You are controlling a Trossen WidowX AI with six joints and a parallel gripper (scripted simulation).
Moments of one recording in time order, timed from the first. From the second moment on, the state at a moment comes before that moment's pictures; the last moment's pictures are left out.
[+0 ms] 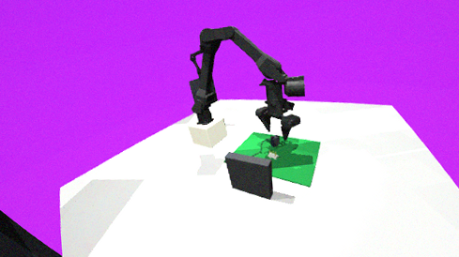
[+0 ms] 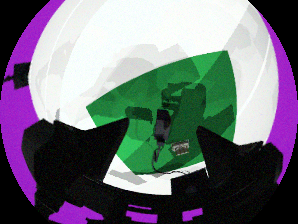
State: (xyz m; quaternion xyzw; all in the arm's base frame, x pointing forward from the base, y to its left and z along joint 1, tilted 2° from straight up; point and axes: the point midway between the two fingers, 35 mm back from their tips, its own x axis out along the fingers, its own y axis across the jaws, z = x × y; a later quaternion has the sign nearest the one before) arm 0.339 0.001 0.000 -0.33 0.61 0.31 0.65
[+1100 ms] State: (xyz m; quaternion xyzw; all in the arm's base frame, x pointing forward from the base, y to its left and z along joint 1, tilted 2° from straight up) arm 0.339 0.001 -0.028 -0.33 0.61 0.31 0.65
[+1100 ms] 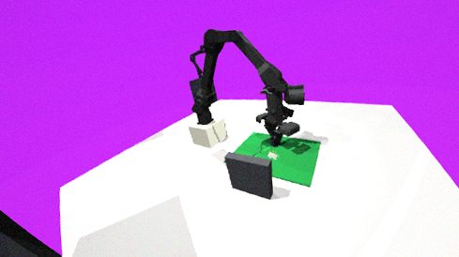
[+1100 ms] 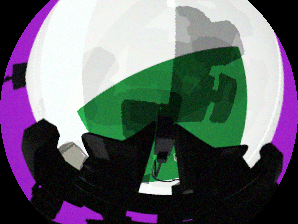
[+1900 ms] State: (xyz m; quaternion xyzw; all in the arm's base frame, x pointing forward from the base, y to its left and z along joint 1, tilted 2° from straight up) arm 0.337 -0.008 0.020 -0.40 0.57 0.38 0.60
